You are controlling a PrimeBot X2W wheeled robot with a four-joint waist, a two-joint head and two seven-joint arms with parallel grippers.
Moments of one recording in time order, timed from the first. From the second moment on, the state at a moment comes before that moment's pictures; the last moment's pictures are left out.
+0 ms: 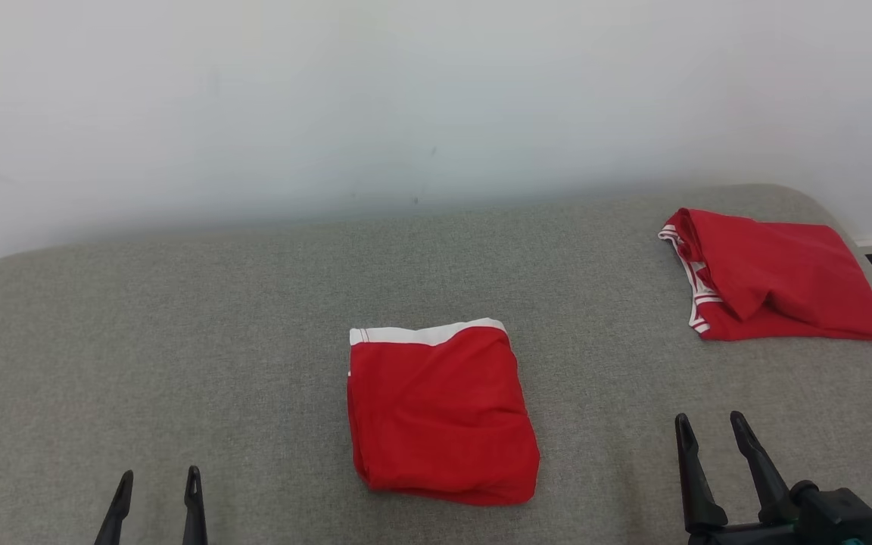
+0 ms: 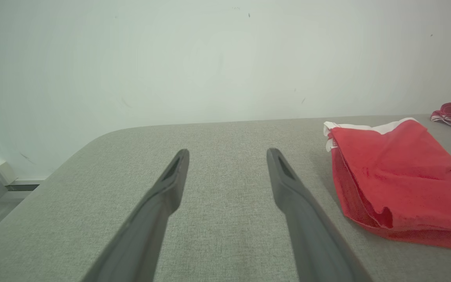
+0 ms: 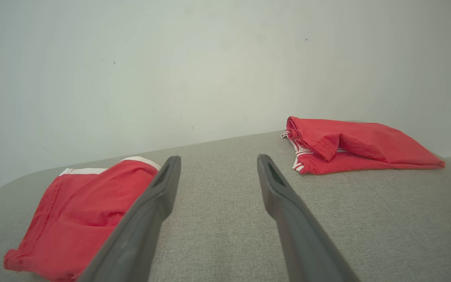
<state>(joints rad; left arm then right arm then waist) 0.08 0.06 0.10 0.15 -0.06 -0.12 -0.26 0.06 -0.14 -0.01 0.14 0.25 0.13 -0.26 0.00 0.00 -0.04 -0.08</state>
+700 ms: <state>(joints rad) 0.09 0.08 0.10 0.17 -0.05 -0.12 -0.26 0.07 -0.14 0.00 0.16 0.25 0.13 -0.26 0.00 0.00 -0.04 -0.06</state>
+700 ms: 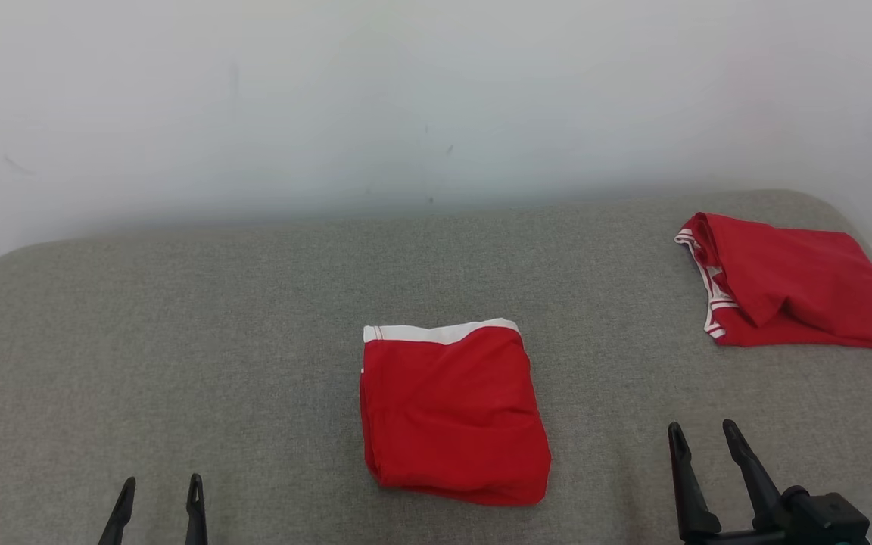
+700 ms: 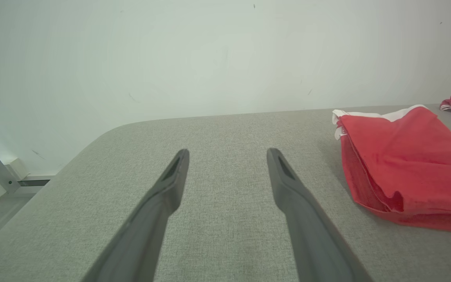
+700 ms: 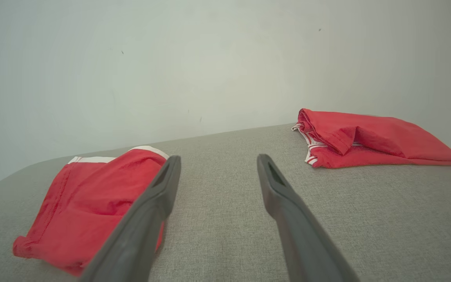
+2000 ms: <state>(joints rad) -0.03 0.06 -0.04 0.20 -0.06 -0.13 -0.26 -0.43 -0.15 0.10 0.89 0.25 0.13 -0.21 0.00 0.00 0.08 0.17</state>
